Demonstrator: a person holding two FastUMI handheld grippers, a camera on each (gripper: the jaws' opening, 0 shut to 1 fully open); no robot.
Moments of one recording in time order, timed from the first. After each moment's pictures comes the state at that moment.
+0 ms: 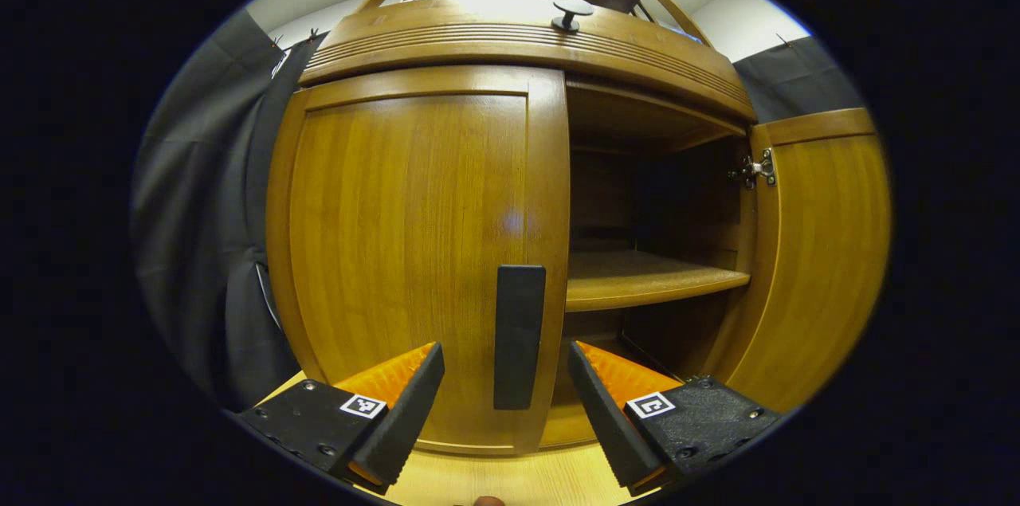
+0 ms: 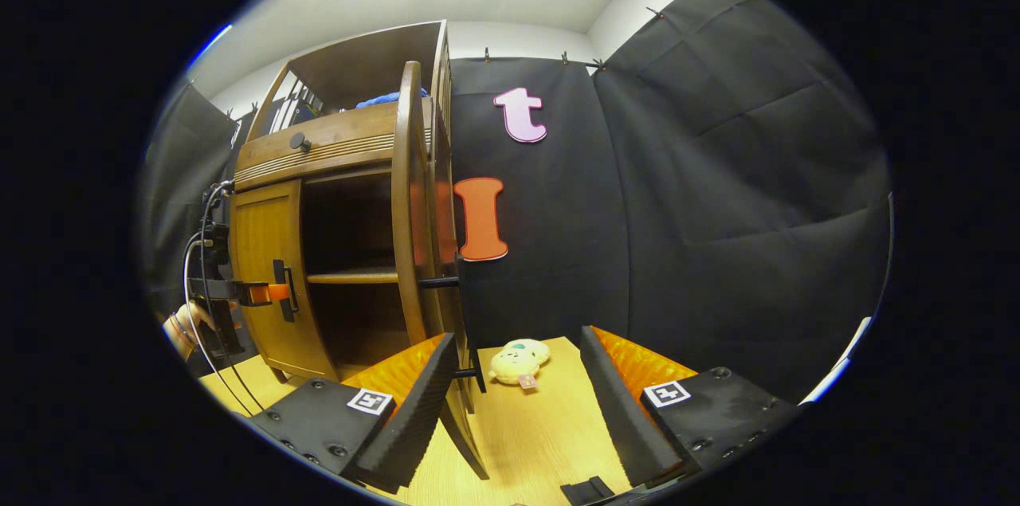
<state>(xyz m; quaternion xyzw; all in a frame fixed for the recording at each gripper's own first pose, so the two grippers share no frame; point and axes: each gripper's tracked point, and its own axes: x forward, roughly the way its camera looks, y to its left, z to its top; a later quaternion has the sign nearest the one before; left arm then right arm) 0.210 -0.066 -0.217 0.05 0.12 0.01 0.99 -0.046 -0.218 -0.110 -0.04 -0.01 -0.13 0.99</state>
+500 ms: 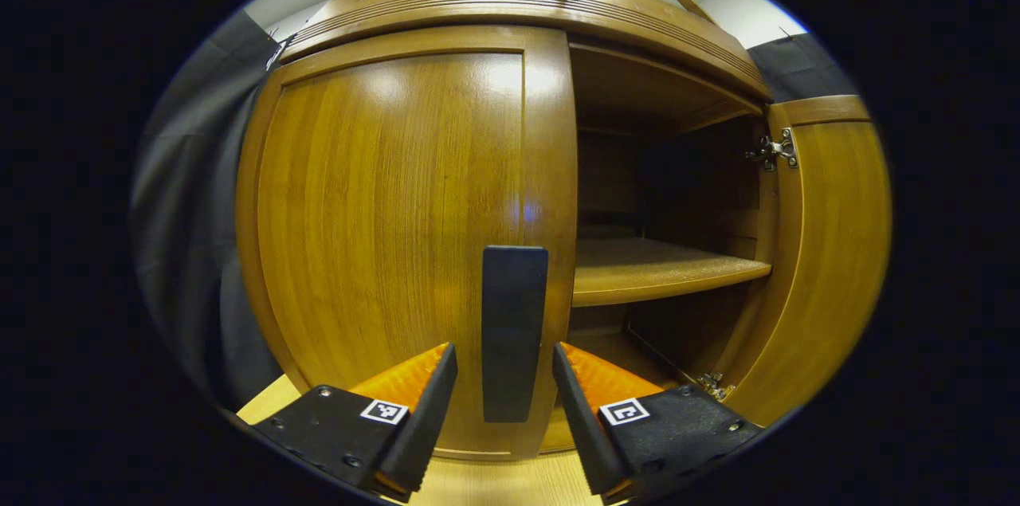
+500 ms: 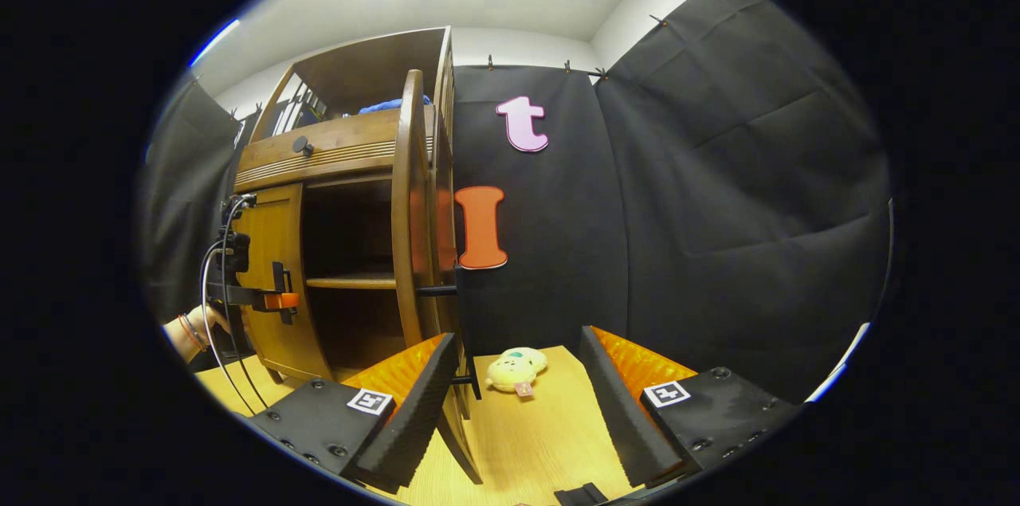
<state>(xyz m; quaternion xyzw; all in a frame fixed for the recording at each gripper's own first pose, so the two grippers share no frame) 0.237 -0.063 -0.238 0.06 0.13 0.02 0.99 -0.045 -0.221 -0.106 -0.06 -0.02 -0.13 0.99</state>
